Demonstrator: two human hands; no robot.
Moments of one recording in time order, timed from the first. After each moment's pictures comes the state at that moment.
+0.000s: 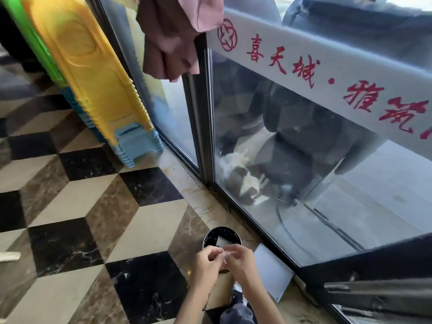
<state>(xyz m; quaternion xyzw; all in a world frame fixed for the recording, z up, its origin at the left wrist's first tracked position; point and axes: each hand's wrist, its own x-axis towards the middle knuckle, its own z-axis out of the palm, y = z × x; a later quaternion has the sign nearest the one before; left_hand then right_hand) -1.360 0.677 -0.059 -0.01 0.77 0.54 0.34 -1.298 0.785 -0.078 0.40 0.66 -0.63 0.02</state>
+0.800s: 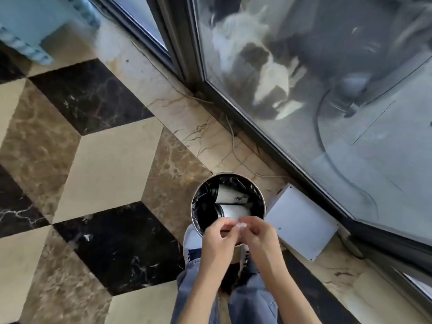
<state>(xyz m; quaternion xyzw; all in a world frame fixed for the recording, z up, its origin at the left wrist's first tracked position) -1.450 0.755 -0.474 -0.06 0.78 0.45 0.44 -1.382 0.850 -0.464 0.53 0.59 -0.60 0.10</state>
